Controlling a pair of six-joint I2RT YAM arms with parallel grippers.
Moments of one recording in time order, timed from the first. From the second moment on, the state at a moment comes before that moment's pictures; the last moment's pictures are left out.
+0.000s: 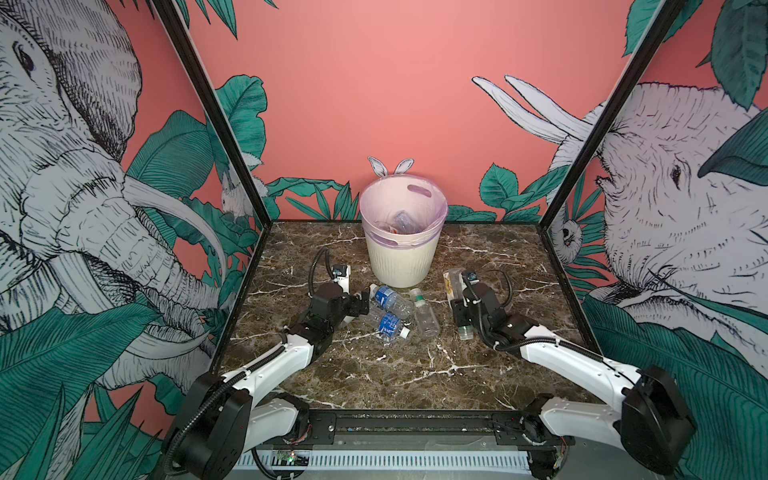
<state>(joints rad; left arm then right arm) -0.48 1.16 0.49 0.23 -0.11 -0.21 0.69 1.17 0.68 -0.22 0.34 0.28</state>
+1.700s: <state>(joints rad) -0.47 1.20 0.50 0.24 -0.09 -0.21 0.64 2.17 2.69 -0.63 0.33 0.05</state>
